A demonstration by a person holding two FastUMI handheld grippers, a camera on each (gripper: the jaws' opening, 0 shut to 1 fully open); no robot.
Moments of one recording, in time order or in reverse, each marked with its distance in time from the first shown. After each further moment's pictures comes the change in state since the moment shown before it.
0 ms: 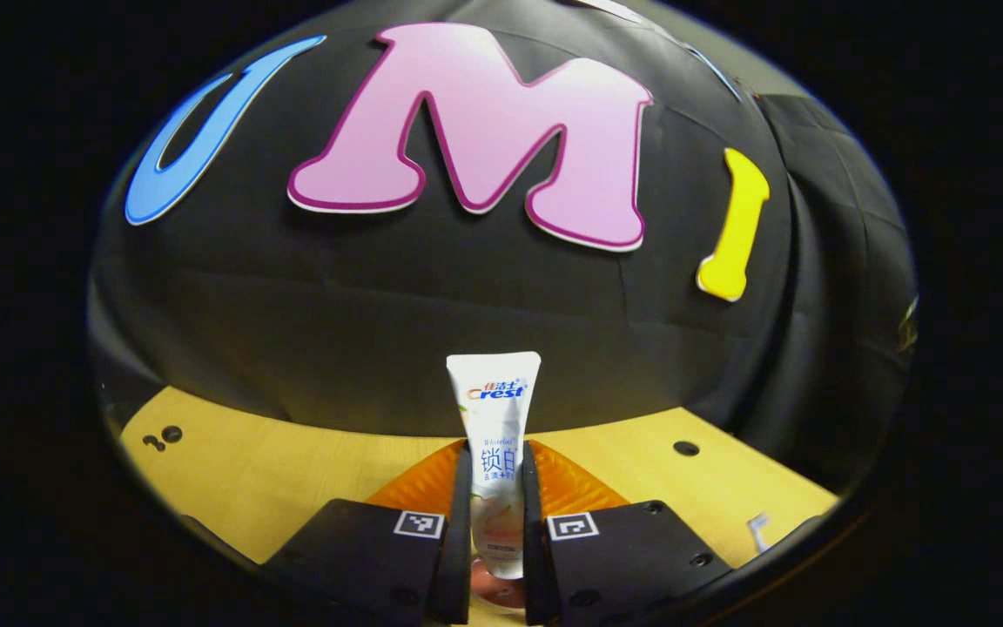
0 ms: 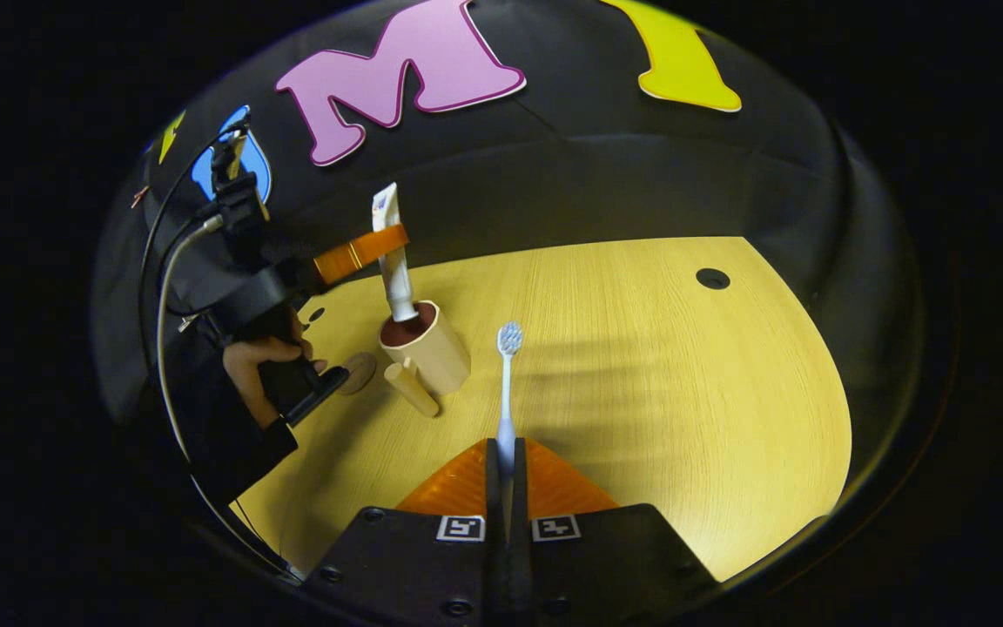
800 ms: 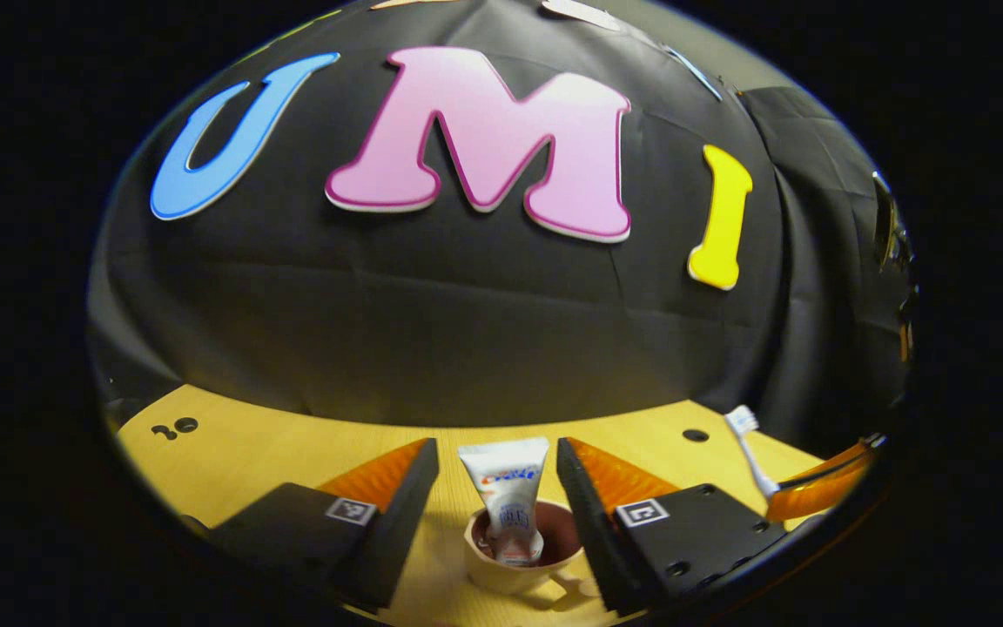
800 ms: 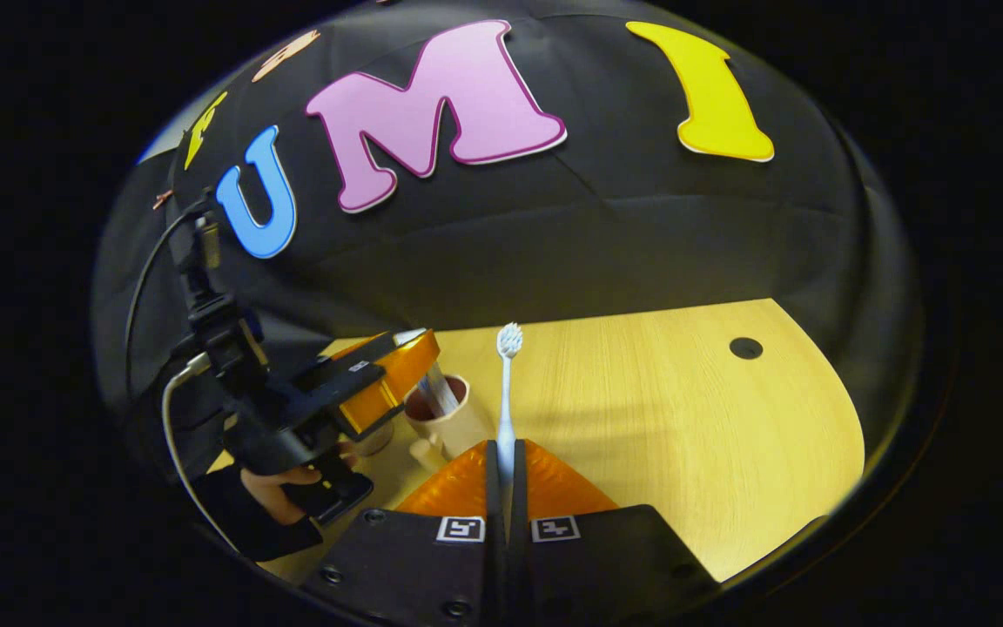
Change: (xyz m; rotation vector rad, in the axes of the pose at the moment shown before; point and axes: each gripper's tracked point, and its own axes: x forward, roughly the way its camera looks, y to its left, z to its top) left arm -0.051 0.005 0.005 -0.052 -0.137 0.043; right arm 0.028 0.036 0.072 -0.034 -0.262 0.070
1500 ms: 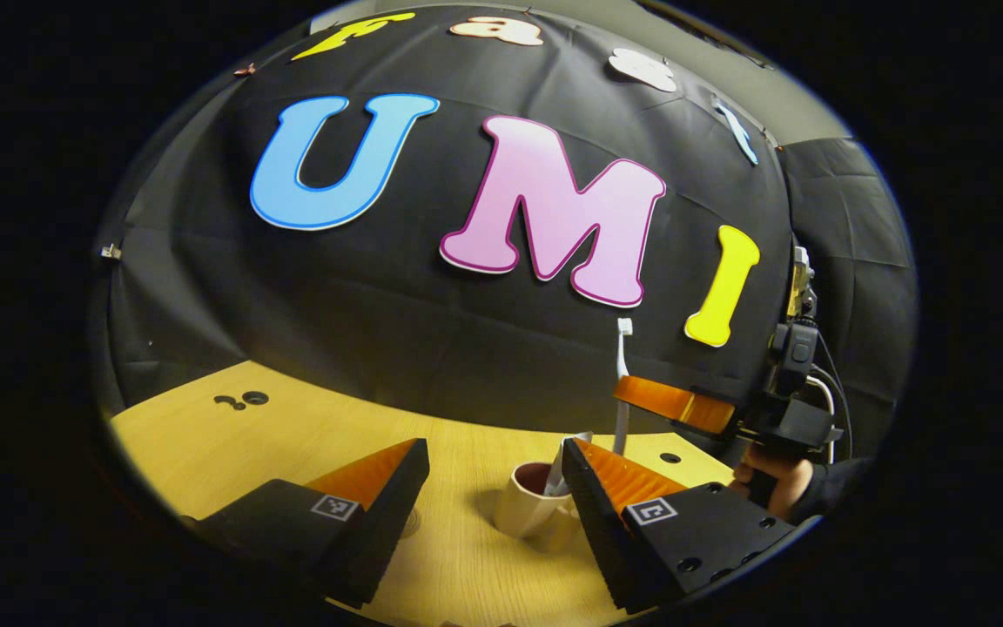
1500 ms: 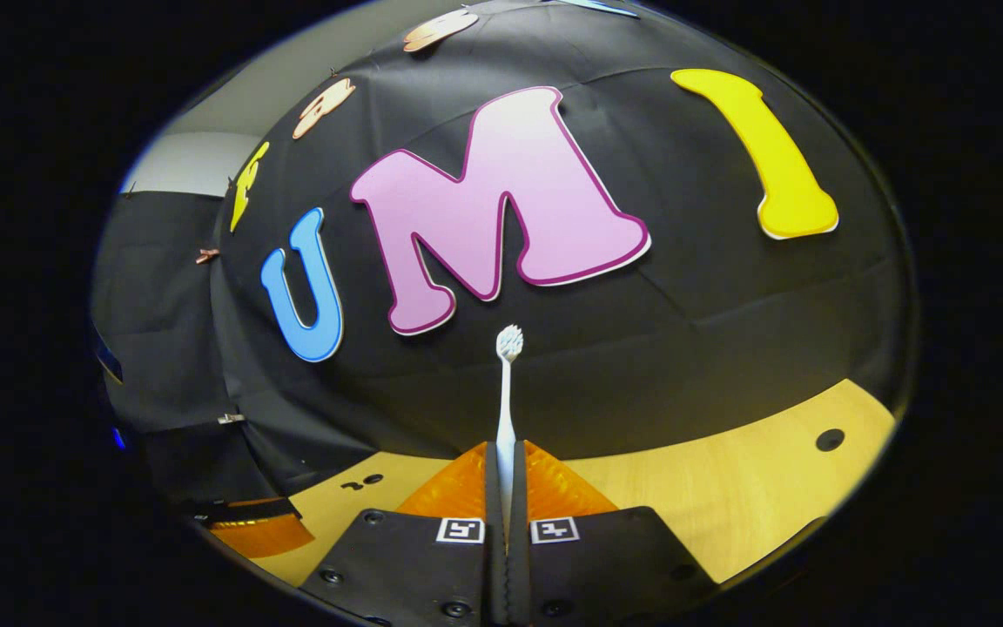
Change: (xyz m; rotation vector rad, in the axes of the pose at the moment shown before) left arm -0.136 0.037 0.005 -0.136 -0.006 0.082; right arm 0.069 0.070 0.090 0.013 -0.413 0.211
